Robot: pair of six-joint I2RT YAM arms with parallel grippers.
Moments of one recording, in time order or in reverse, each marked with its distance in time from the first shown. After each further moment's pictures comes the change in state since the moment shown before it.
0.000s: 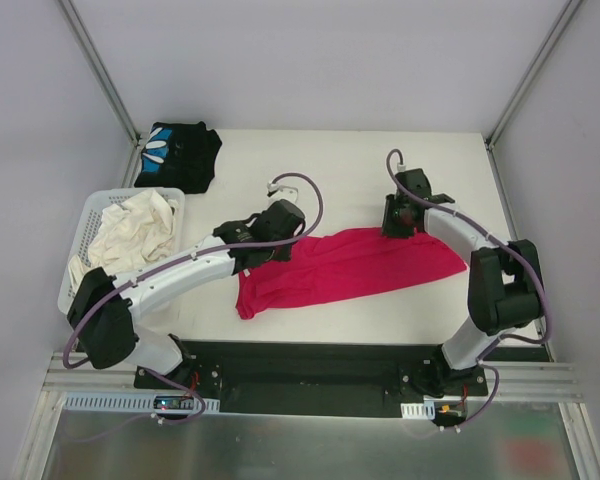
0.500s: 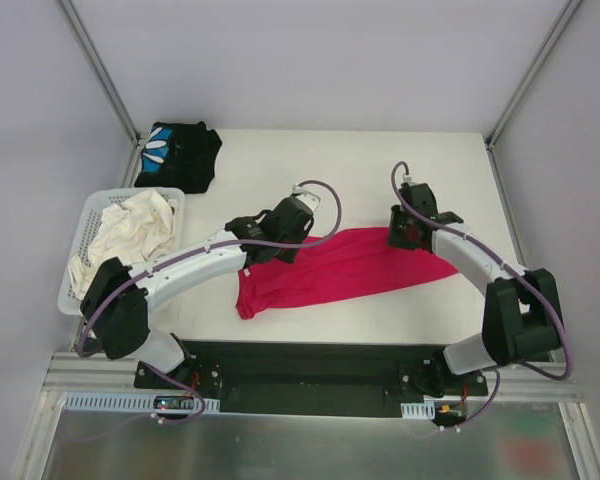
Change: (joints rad) left arm 0.001 0.108 0.059 0.028 0.103 0.304; right arm 0.006 -0.220 -0.196 0.023 0.120 0.014
